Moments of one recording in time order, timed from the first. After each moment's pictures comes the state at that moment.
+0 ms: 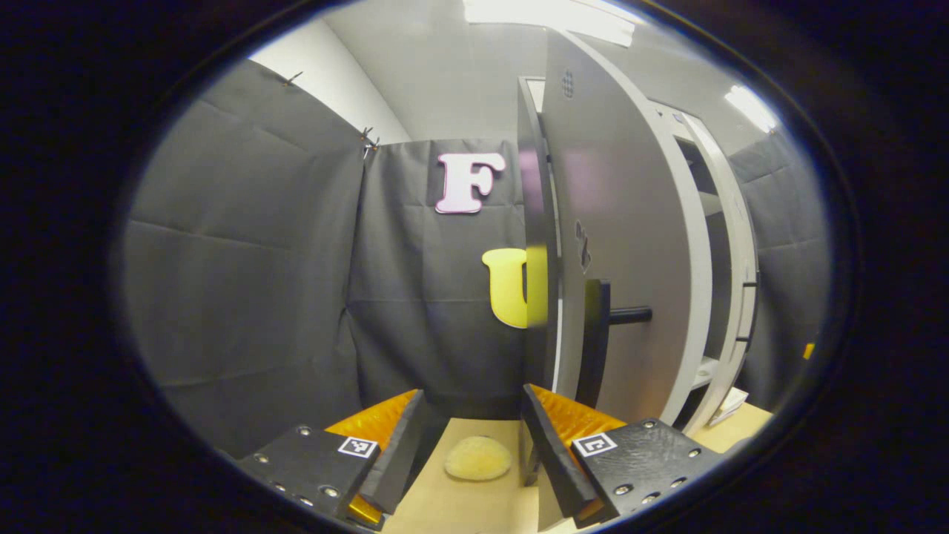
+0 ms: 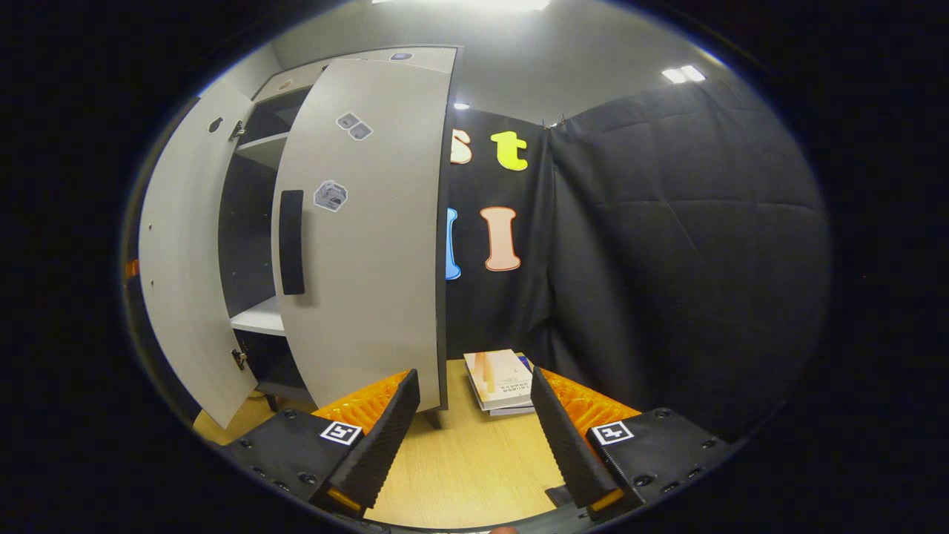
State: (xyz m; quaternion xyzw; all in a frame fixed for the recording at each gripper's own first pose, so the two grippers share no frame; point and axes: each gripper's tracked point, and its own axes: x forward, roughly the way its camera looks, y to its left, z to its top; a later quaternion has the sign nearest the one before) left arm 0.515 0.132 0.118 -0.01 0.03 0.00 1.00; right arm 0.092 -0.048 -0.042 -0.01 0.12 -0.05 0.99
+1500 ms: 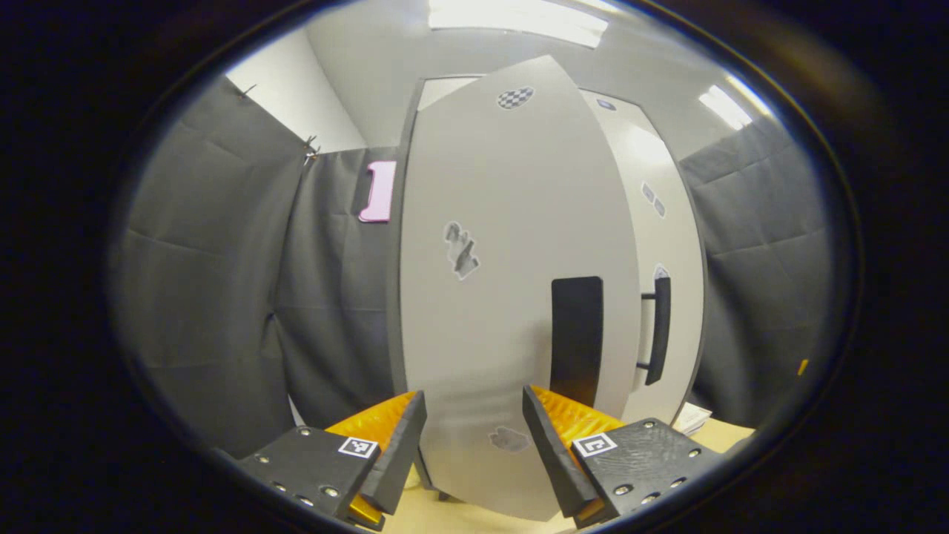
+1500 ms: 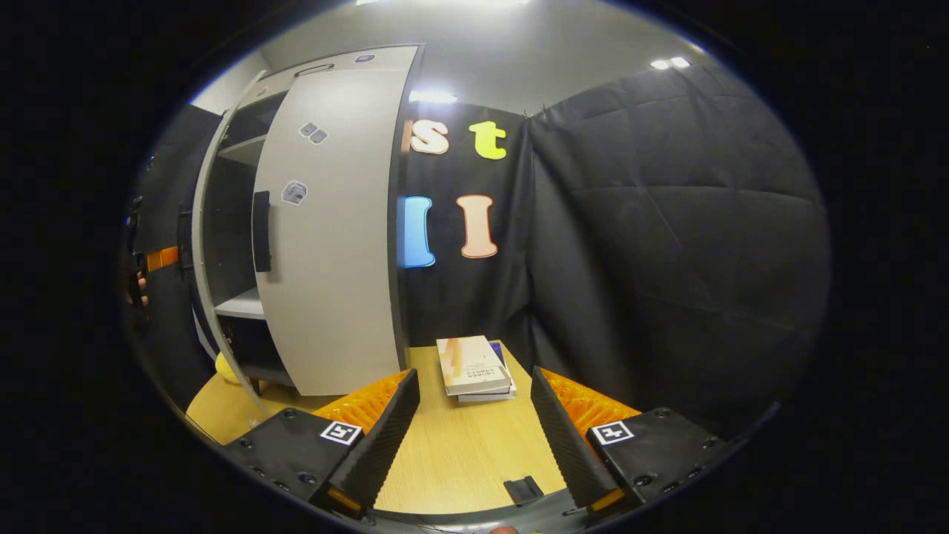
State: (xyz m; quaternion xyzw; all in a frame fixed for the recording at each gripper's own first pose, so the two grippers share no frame) left arm 0.549 -0.085 0.126 -0.02 0.00 -0.08 1.00; right arm 0.056 -0.130 -0.055 0.00 0.14 -0.05 0.99
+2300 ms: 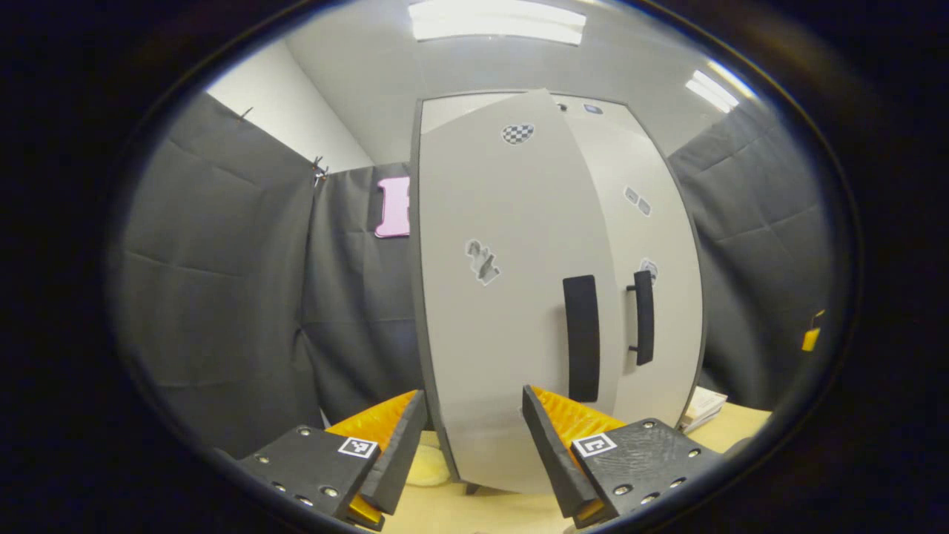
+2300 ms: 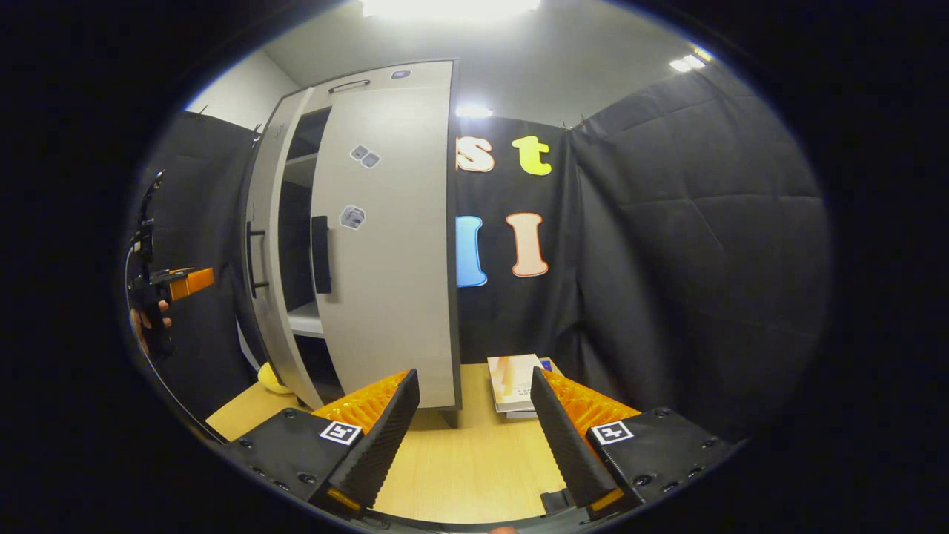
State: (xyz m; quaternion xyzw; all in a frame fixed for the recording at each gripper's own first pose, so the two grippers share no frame) left arm 0.472 -0.049 0.135 0.03 0.00 -0.04 1.00; right arm 0.063 -0.062 -0.024 0.01 0.10 0.07 0.99
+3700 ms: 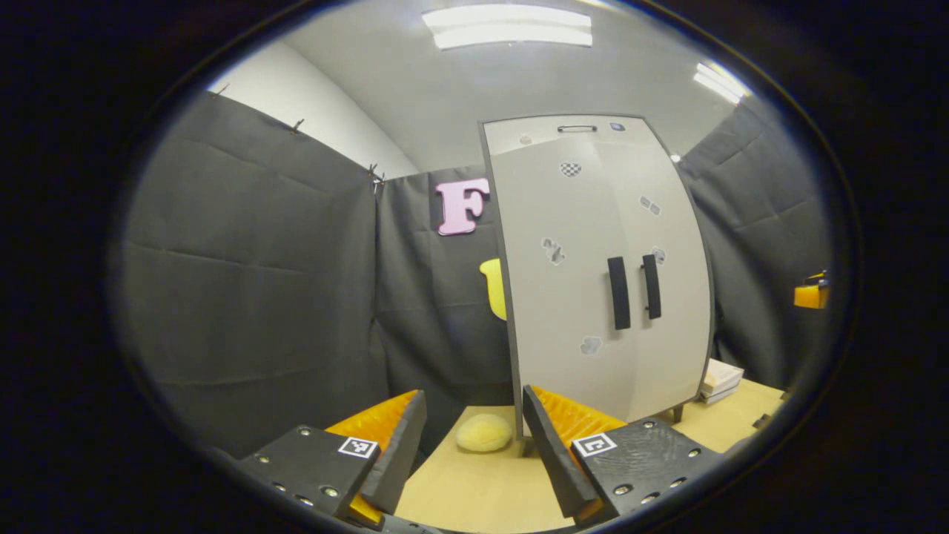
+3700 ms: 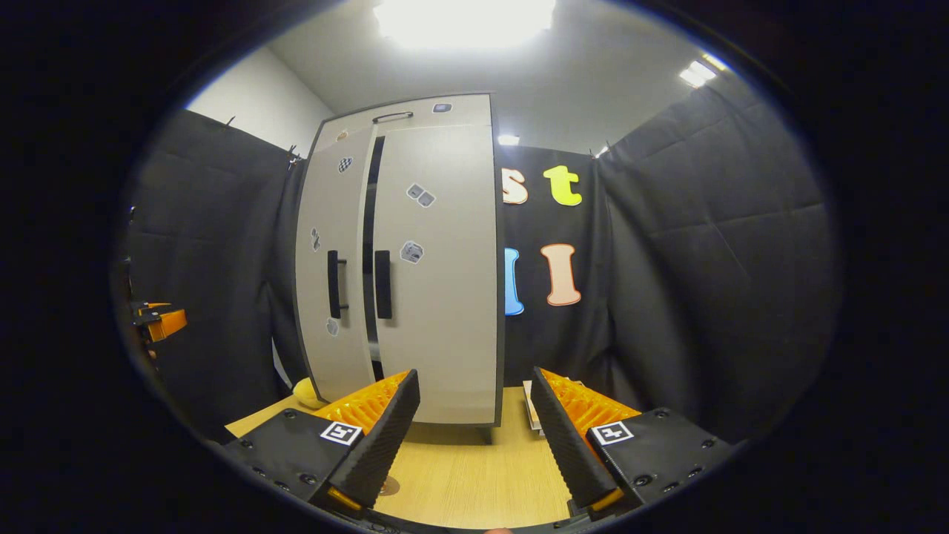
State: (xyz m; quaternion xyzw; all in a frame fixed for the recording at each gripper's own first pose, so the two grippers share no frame) left arm 0.300 0.063 0.122 0.04 0.01 0.04 1.00; right arm 0.033 -0.018 0.007 0.02 0.04 0.10 0.99
